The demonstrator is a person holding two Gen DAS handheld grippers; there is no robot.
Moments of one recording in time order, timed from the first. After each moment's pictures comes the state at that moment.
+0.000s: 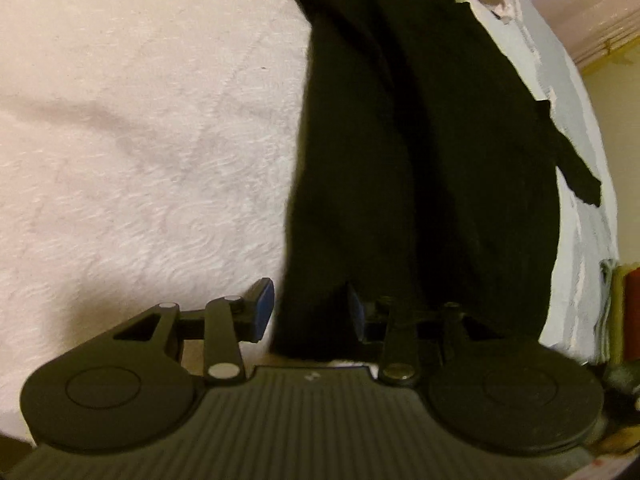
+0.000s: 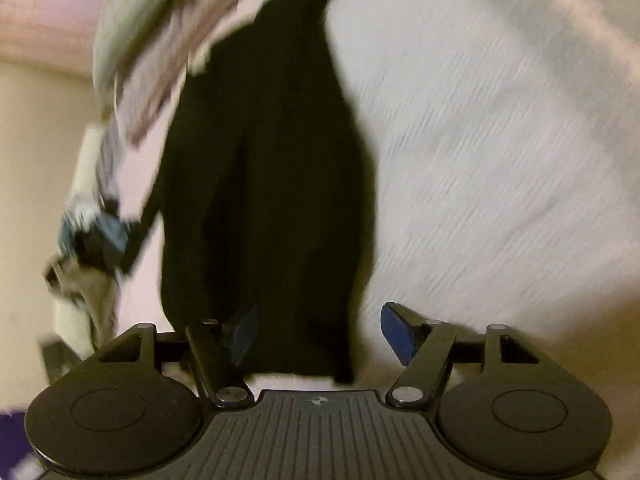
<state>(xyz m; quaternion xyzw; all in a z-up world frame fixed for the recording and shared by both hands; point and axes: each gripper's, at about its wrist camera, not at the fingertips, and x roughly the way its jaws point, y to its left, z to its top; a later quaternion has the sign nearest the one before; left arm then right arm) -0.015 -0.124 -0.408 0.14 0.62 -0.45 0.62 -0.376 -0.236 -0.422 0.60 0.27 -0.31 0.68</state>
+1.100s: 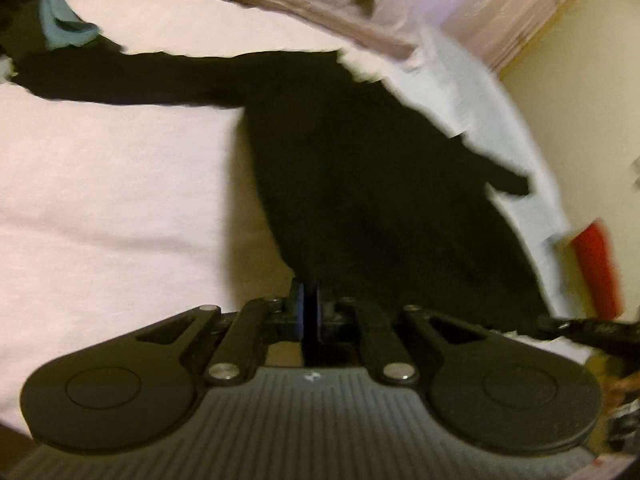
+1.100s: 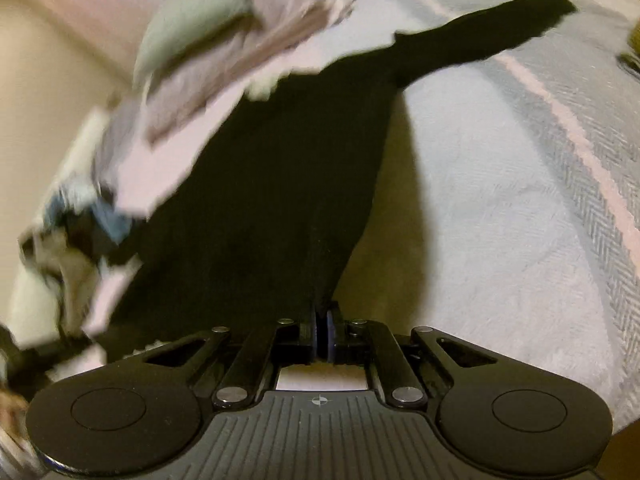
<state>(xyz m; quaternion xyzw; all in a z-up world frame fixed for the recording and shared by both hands) 0.041 -0.049 -0.288 0.15 0.52 -0.56 0.63 -0.319 -0.158 -0.308 0.48 0.29 -0.39 0.73</state>
